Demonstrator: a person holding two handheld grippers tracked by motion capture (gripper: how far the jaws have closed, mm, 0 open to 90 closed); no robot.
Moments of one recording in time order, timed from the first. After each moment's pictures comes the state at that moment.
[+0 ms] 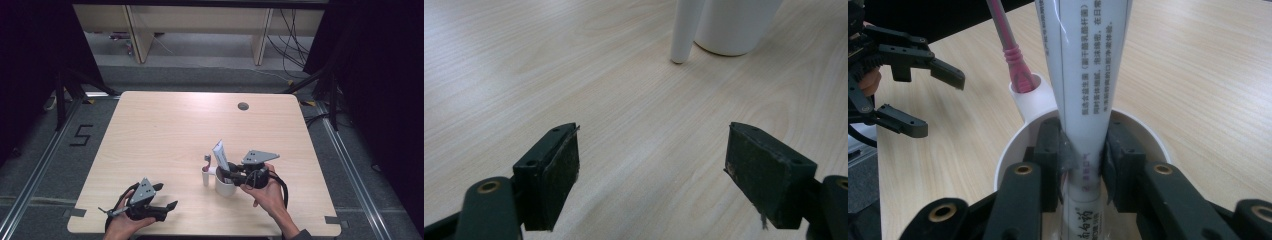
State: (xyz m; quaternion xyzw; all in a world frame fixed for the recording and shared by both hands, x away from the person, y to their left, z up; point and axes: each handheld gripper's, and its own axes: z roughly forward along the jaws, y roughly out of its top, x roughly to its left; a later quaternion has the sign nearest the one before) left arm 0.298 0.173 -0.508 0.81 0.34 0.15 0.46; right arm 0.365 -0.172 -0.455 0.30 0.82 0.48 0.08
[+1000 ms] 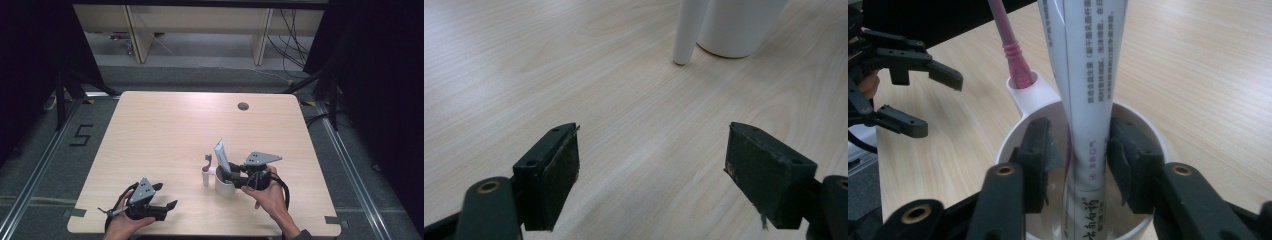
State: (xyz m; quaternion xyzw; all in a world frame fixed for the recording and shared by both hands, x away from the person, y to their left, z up) left arm 0.298 0.174 -0.506 0.80 0.34 0.15 0.46; right arm 0.364 -0.177 -0.457 0.30 0.81 0.49 0.09
